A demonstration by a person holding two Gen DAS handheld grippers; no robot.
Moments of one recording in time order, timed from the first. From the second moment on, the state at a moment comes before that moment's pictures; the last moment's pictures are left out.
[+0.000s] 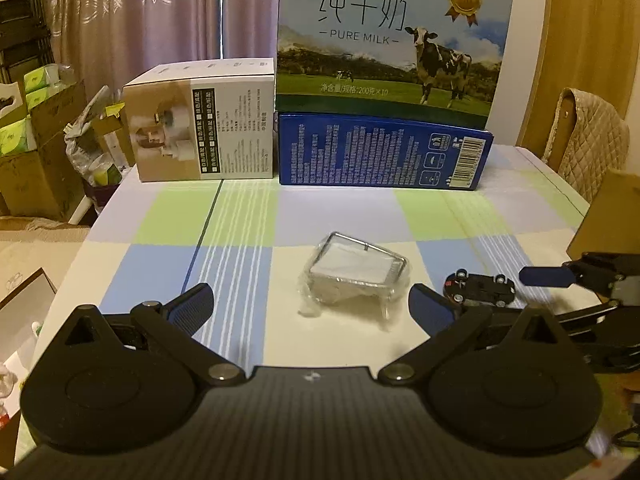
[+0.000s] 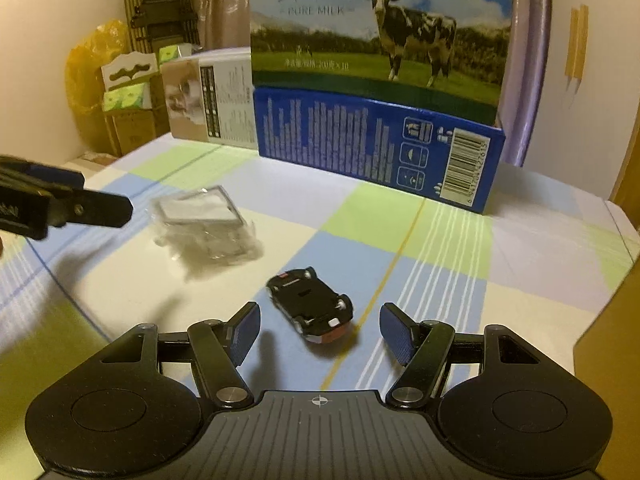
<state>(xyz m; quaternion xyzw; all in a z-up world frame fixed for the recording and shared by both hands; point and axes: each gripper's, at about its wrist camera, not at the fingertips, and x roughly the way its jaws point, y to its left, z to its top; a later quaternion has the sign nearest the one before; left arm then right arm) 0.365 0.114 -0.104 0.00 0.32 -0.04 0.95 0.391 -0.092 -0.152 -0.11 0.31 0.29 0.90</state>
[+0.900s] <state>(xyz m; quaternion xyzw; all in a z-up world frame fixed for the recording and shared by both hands) 0.406 0.098 -0.132 0.02 0.32 -0.09 0.94 0.403 -0.086 -0.154 -0.09 0.33 0.27 0.90</state>
